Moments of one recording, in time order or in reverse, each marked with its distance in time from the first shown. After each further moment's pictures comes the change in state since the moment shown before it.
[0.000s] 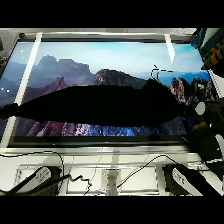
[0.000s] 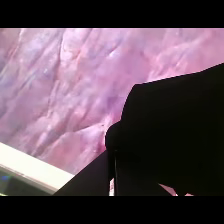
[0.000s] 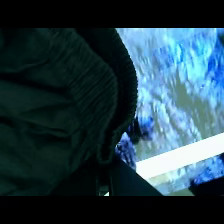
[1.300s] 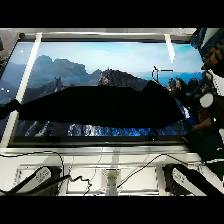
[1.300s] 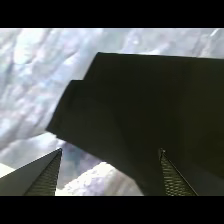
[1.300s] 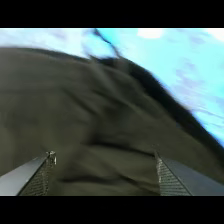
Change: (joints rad) left arm 0.000 0.000 0.000 -0.128 0.014 -0.001; right arm 0.005 -0.079 0.163 0.284 -0.120 -0.031
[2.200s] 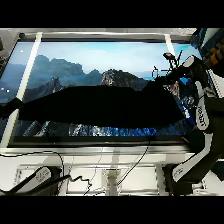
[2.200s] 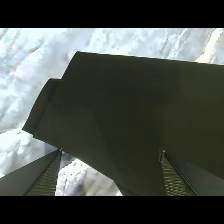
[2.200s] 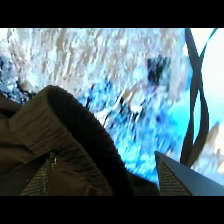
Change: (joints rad) left arm -0.003 -0.005 0.000 -0.068 -0.013 0.000; right arm 0.033 -0.814 0.885 0.131 0.468 -0.801
